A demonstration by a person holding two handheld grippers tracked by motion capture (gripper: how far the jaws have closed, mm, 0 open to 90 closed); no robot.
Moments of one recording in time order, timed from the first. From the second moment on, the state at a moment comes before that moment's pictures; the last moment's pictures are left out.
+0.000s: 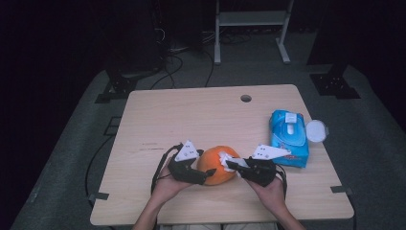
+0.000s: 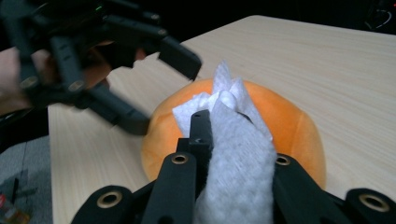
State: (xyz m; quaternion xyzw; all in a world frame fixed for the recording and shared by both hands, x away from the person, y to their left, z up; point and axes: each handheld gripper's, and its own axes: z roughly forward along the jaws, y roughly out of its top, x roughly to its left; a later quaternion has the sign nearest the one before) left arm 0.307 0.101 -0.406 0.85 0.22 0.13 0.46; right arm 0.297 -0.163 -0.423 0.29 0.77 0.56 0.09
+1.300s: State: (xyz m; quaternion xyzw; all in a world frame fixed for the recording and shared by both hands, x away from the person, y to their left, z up) left arm 0.318 0.109 -0.416 0.83 0.27 0.15 0.46; right arm 0.310 -0.165 -0.411 0.29 0.78 0.54 0.14
